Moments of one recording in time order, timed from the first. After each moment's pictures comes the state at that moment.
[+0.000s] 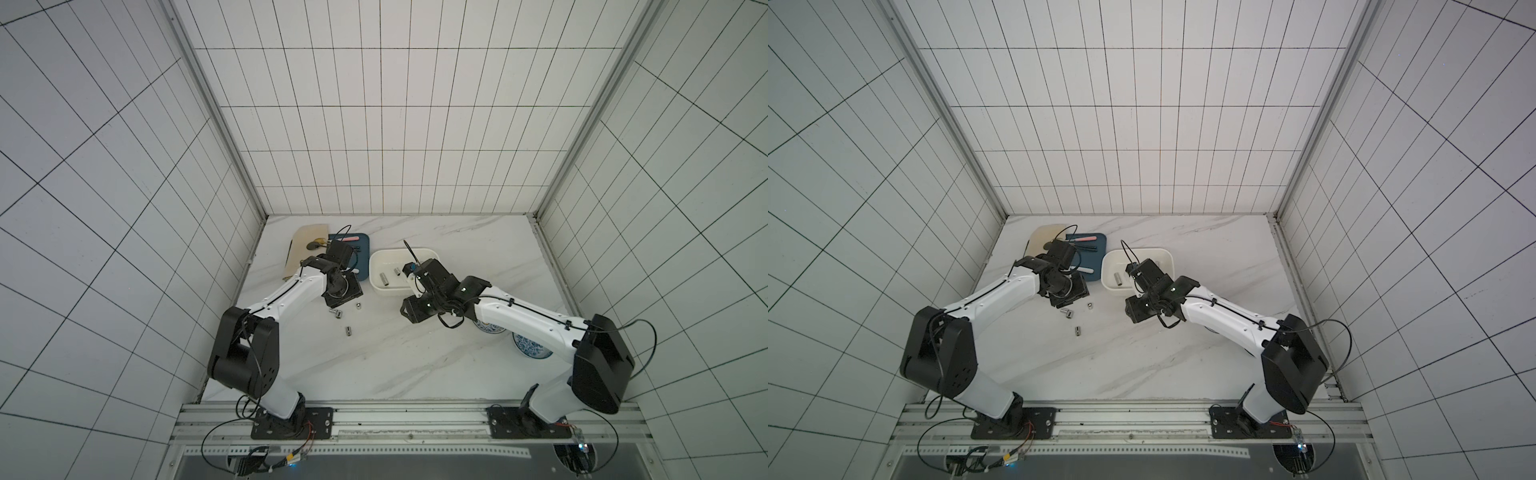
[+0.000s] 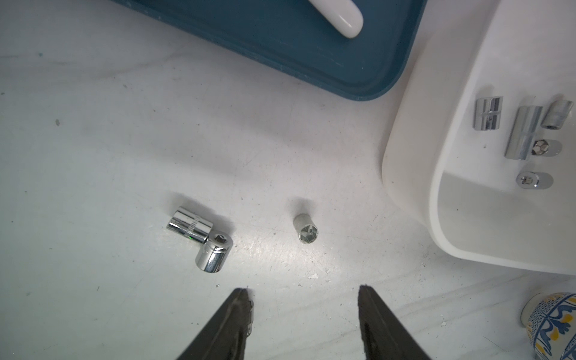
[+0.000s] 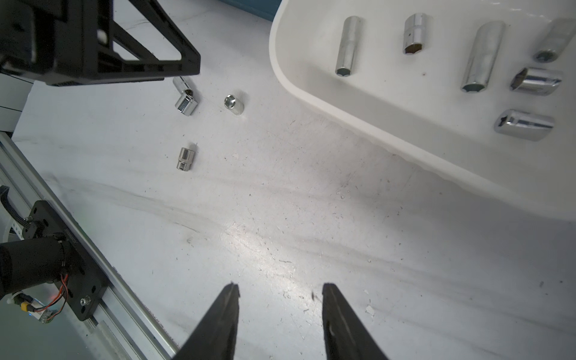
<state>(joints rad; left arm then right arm) -0.34 1.58 1.13 -0.79 0.11 -0.72 0.94 1.54 1.16 -0.58 -0.13 0.33</state>
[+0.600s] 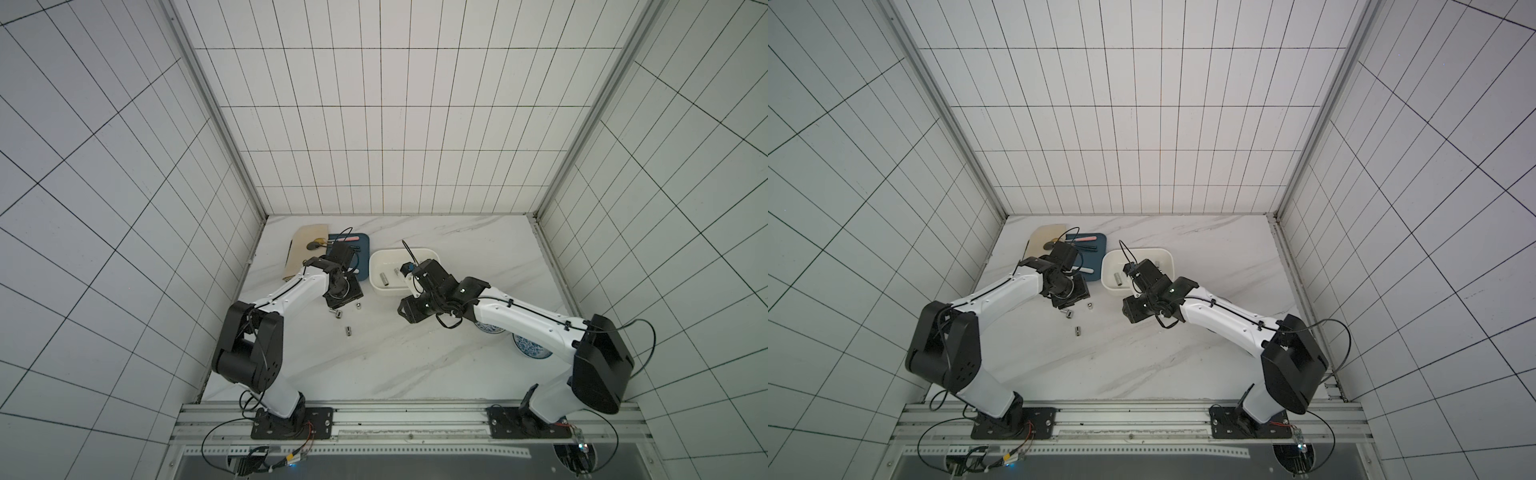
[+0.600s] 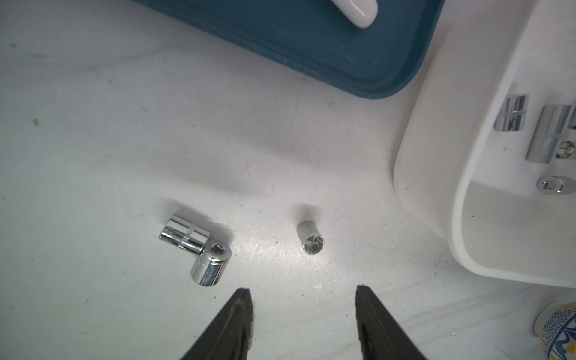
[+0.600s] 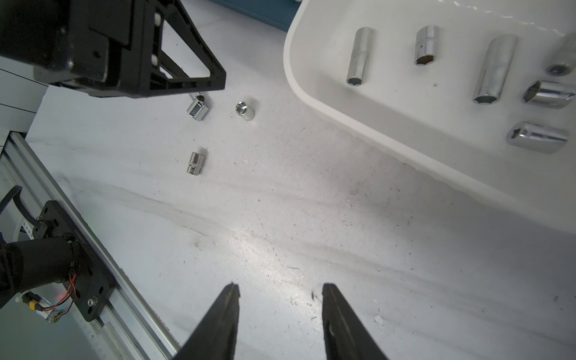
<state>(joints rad) -0.34 1.62 1.12 -0.77 0.10 -0.72 0.95 1.54 1.16 -0.55 -0.14 0.33</state>
